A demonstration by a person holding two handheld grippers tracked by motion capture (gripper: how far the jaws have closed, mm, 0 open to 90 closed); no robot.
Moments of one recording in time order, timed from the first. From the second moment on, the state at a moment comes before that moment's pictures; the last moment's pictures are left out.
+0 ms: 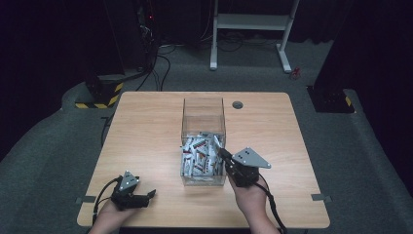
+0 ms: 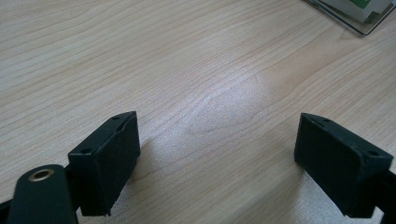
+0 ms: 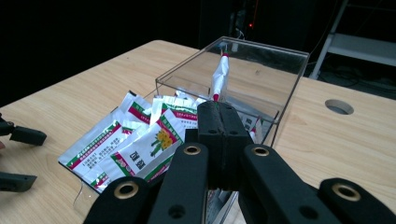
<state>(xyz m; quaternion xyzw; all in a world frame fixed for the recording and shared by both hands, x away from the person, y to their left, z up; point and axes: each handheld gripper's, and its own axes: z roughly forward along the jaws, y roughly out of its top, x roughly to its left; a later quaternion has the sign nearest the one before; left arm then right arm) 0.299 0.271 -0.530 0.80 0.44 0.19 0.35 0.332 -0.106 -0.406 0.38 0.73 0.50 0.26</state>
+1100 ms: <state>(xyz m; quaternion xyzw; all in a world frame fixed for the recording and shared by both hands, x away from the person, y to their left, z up) 0.299 0.271 -0.530 0.80 0.44 0.19 0.35 0.346 -0.146 -0.392 0.41 0.70 0.49 0.31</state>
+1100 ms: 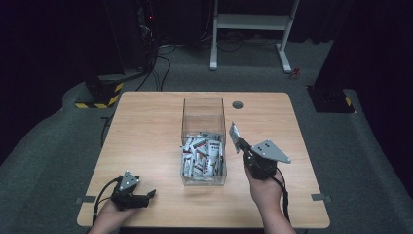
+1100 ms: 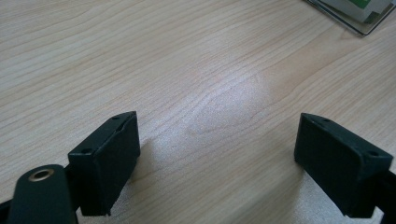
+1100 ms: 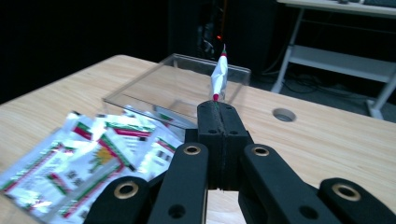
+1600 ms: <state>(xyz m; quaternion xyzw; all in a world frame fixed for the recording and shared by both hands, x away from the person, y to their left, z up) 0.299 0.271 -0.530 0.80 0.44 0.19 0.35 0.372 -0.172 -0.414 0.45 0.70 0.44 0.33</state>
